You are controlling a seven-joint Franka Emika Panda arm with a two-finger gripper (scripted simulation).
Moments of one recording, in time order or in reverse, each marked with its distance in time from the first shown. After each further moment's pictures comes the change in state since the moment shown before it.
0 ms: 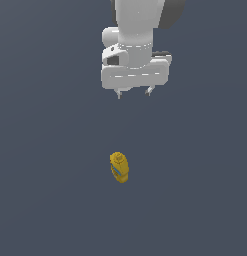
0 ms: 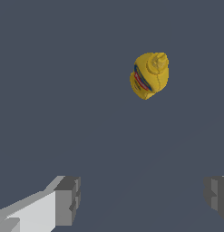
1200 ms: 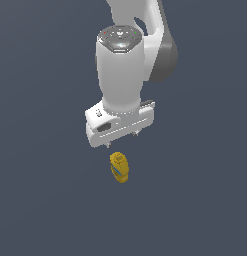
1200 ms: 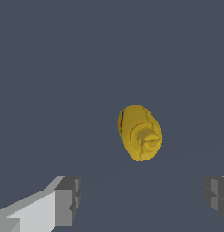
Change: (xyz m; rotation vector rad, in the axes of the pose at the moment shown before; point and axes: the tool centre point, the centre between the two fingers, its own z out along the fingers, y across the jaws) arm 0.126 0.052 0.080 -0.033 -0.028 -0.391
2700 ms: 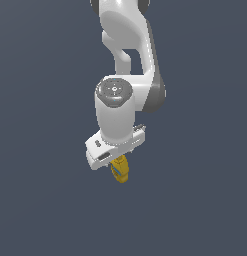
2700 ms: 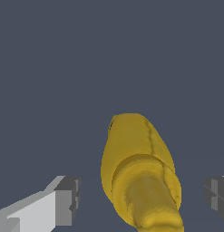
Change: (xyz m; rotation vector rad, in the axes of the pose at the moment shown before) arm 0.017 0.024 0.079 -0.003 -0.008 -0.103
